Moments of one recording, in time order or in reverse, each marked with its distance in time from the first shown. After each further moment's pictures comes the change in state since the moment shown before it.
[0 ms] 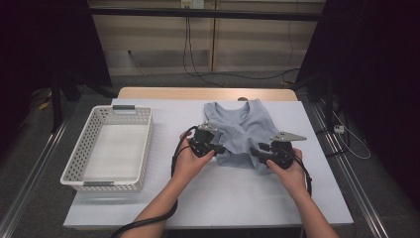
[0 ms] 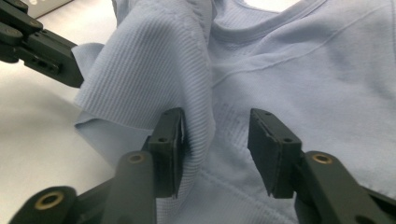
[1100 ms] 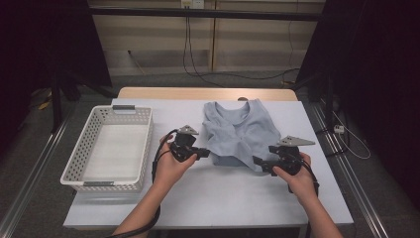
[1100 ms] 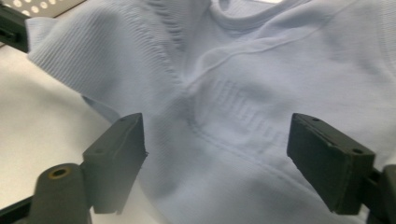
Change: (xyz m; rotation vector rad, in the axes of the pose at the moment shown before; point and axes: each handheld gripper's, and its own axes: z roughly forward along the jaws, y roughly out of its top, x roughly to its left) left arm 0.005 -0.021 -0.050 -0.002 0.034 -0.027; right arm -0.003 -0.009 -0.025 0.002 0.012 0.018
